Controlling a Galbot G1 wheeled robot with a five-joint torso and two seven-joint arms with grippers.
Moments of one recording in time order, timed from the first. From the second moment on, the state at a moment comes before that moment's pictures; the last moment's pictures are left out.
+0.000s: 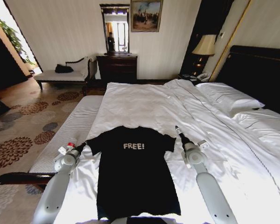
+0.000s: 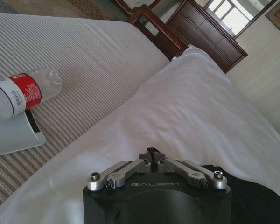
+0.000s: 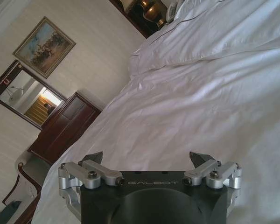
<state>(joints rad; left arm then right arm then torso) 1.03 -1.16 -0.64 -1.47 -1.17 0.39 -0.21 -1.08 1.21 0.54 1.79 1.25 -0.14 0.45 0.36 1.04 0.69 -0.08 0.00</state>
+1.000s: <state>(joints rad) 1.35 -1.16 -0.91 -2.10 -1.17 0.38 -0.19 -1.02 1.18 0.57 1.63 1.48 -0.22 0.47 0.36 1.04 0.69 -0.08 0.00</state>
